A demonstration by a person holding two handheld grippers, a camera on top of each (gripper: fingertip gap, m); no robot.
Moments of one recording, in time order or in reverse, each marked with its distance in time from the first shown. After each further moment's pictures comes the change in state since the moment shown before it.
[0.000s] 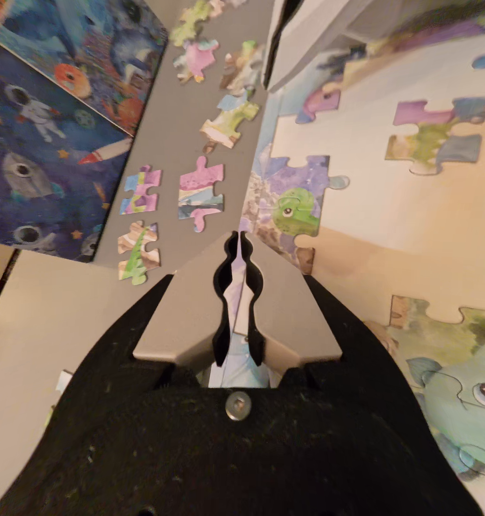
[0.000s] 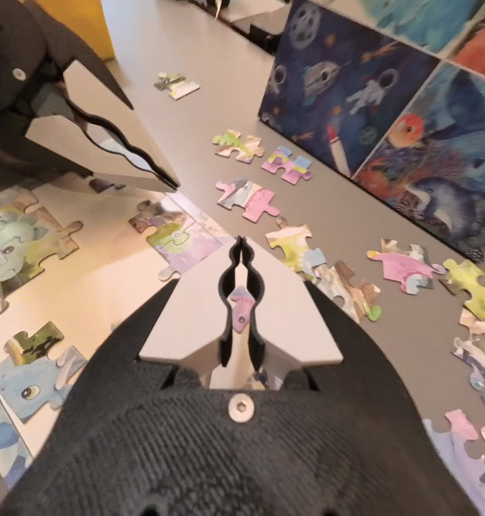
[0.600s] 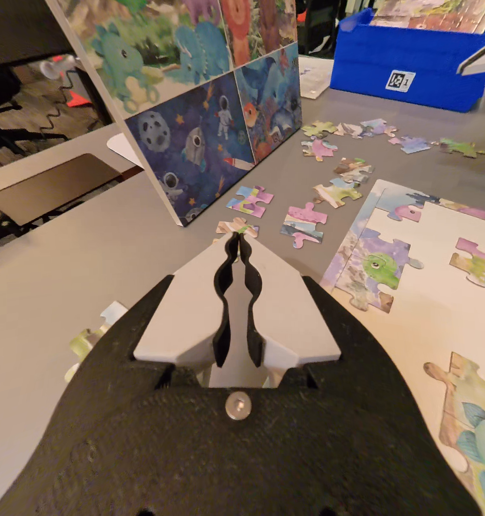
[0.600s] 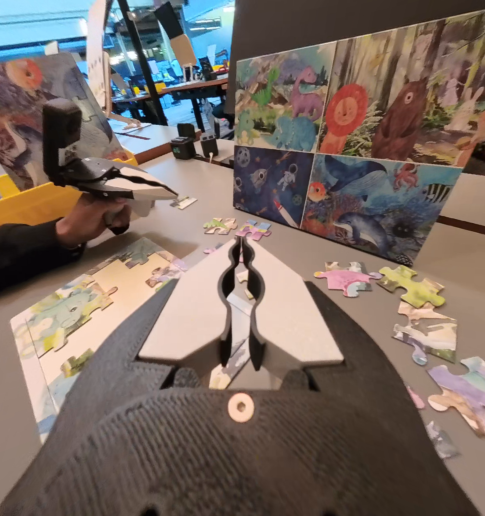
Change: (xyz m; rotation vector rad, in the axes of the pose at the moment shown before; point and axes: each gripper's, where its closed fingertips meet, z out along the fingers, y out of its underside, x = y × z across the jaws) left arm -0.096 0.014 -0.044 0.281 -0.151 -0.476; right arm 0.057 -0.037 -0.077 0.378 -0.054 0.226
